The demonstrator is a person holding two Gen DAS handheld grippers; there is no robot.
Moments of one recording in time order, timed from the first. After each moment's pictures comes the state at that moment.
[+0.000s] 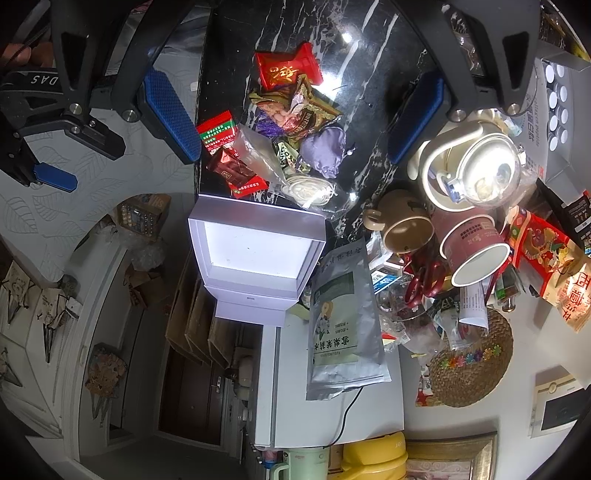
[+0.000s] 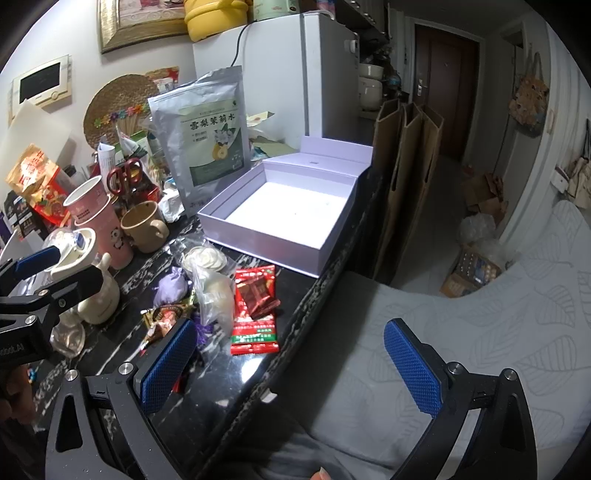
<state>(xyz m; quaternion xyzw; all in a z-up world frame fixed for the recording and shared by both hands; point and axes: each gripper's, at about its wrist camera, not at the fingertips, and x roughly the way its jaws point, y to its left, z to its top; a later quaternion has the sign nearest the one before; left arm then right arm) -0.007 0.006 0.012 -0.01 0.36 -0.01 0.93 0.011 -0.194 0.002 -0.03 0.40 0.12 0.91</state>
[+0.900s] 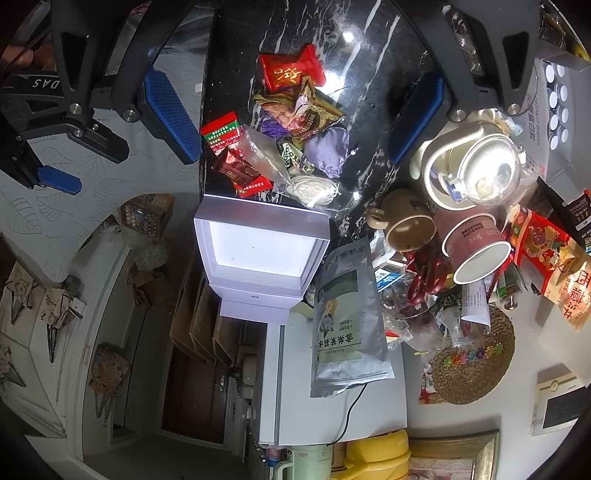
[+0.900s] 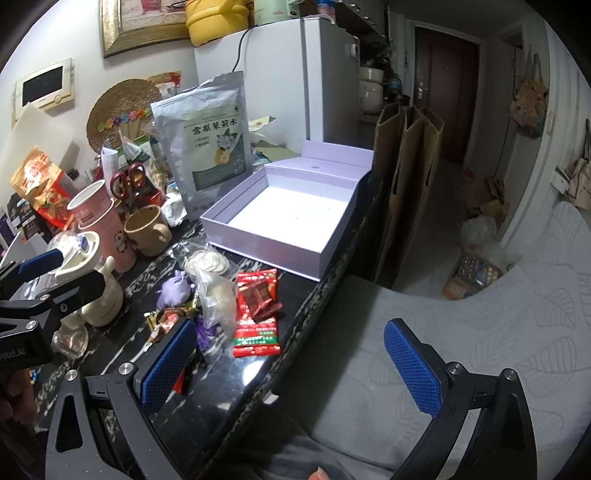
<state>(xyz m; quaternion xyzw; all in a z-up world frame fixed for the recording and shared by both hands) -0.011 0.006 0.015 -0.02 0.36 -0.02 0.93 0.008 -0.192 0.006 -0.03 0.39 0.13 0.91</state>
